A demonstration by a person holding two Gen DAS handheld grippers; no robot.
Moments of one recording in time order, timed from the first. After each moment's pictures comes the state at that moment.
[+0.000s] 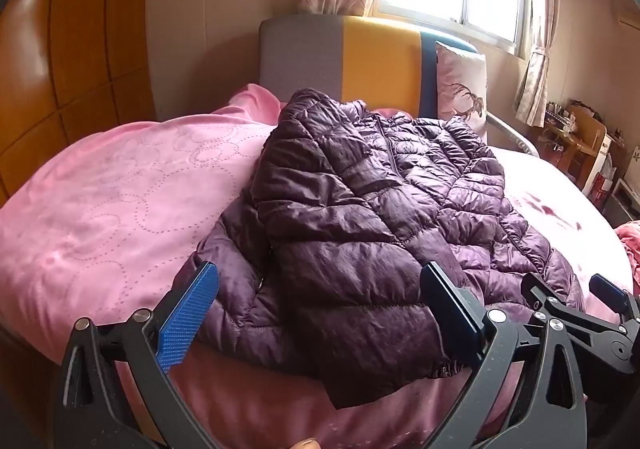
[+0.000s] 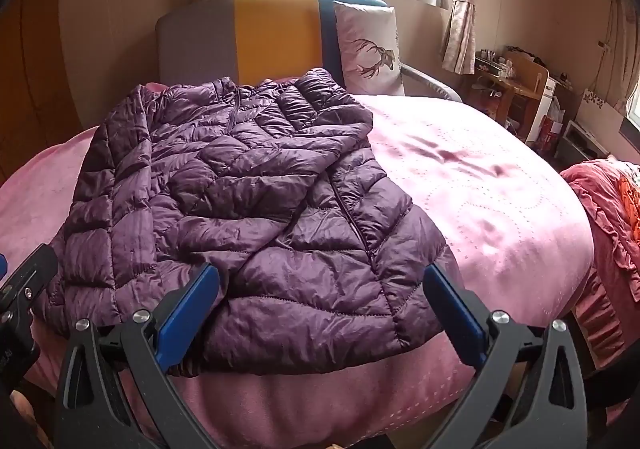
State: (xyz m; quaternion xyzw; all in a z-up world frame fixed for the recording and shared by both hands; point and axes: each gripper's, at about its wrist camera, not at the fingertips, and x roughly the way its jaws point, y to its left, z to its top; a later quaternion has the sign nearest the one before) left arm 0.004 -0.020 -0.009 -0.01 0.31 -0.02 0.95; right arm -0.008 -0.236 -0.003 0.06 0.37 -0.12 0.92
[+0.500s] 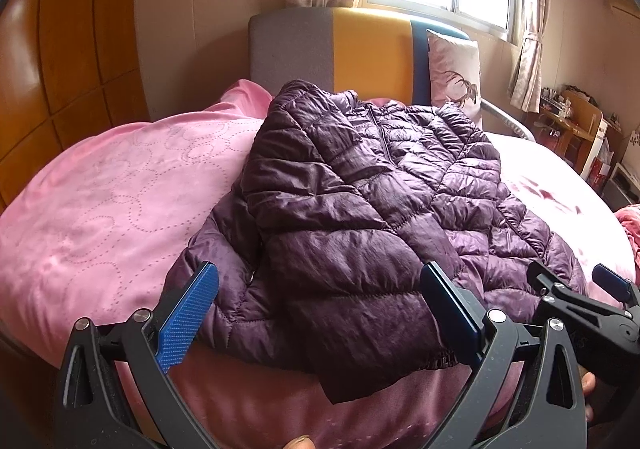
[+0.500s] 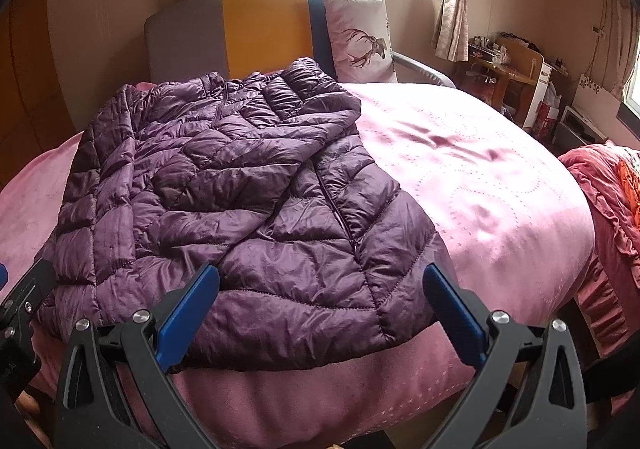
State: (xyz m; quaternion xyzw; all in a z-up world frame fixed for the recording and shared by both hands) left arm 0.005 -0.028 -0.017 0.01 0.33 -0.03 0.94; right arm -0.009 -0.253 -0.014 0.08 0.38 -0.13 0.91
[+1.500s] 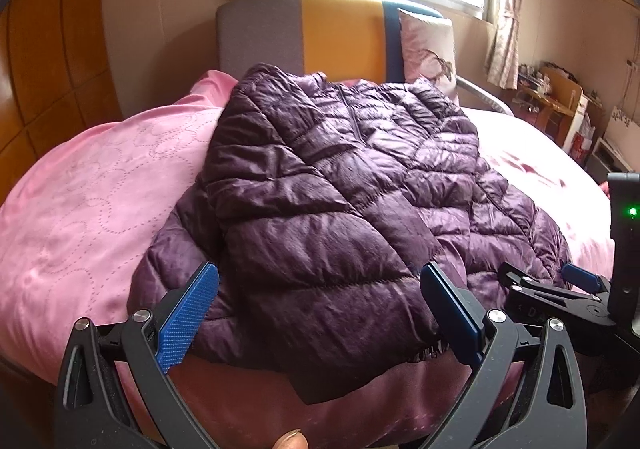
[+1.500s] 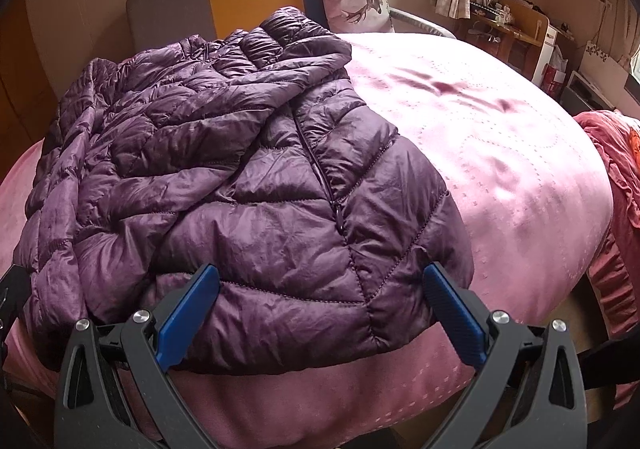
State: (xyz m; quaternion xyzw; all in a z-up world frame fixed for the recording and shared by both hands) left arm 0.014 -0.045 -0.029 0.03 0.36 -0.08 0.93; right arm 0.010 -0.276 -0.057 0.11 0.44 -0.12 0.88
